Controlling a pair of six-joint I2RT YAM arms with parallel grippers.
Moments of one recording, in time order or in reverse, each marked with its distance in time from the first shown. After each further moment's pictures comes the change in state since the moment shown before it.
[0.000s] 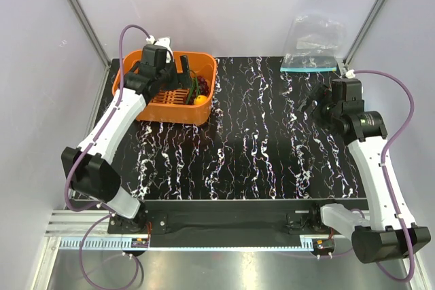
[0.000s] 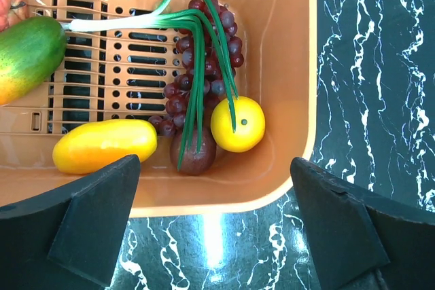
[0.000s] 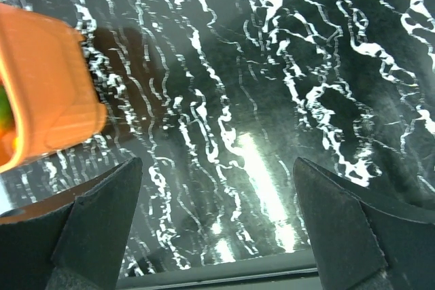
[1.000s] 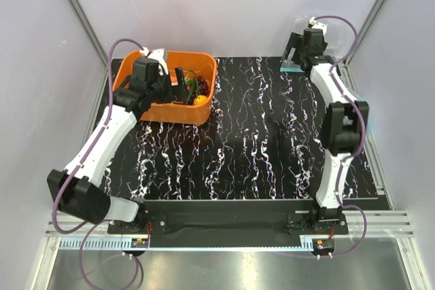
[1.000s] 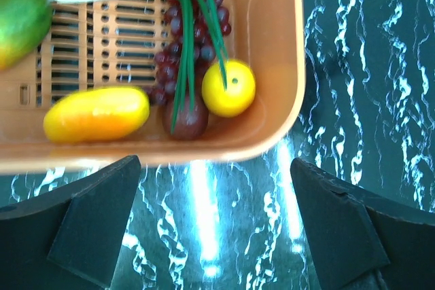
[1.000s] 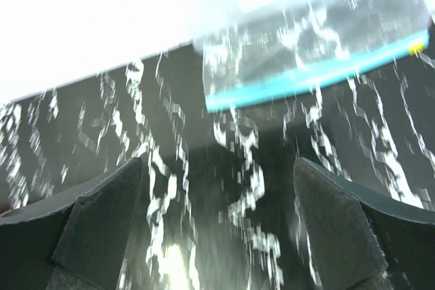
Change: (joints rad) left arm 0.001 -0.171 -0.160 0.008 0.059 0.000; right arm -0.048 0.987 0.555 0.678 0.111 -0.389
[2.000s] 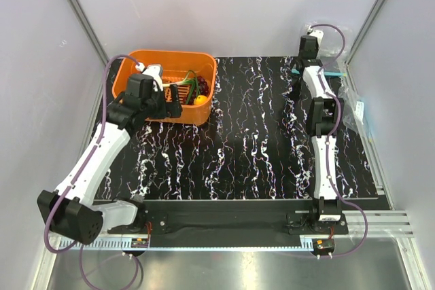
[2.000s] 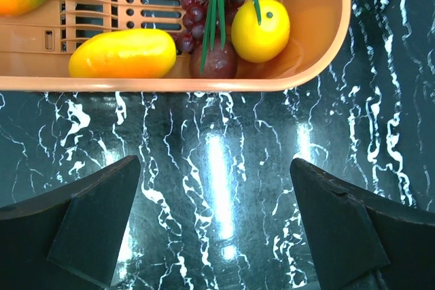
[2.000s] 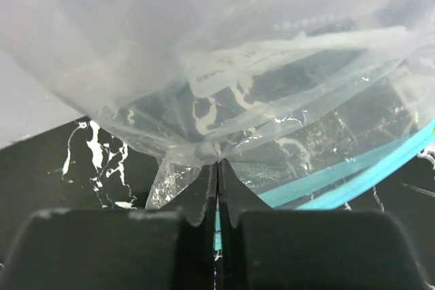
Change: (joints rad) left arm 0.000 -0.187 -0.192 -0.049 -0.034 0.045; right arm -0.068 0.688 0.708 0.011 0.210 -0.168
